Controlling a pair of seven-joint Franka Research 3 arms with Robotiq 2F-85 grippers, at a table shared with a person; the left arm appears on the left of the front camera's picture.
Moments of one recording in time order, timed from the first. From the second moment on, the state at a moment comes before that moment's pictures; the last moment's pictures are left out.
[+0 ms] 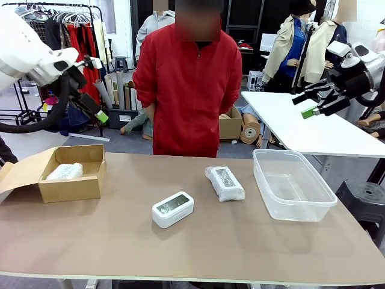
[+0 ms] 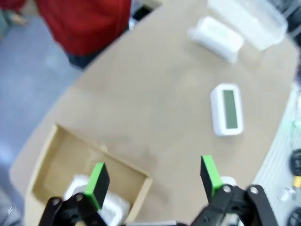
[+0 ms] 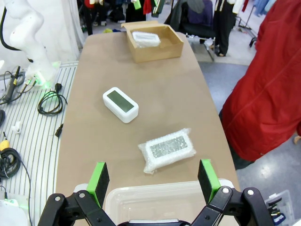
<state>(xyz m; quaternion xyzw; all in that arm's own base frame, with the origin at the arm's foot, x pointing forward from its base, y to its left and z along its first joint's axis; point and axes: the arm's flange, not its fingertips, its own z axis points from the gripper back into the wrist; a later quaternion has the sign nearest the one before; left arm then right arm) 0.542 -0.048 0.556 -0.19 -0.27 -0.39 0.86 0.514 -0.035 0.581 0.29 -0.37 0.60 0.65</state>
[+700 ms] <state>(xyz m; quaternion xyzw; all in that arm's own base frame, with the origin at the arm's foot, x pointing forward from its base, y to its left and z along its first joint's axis) 0.555 -0.031 0.583 -0.23 -0.33 -0.54 0.74 0.514 -0.035 0.581 0.29 -0.37 0.60 0.65</state>
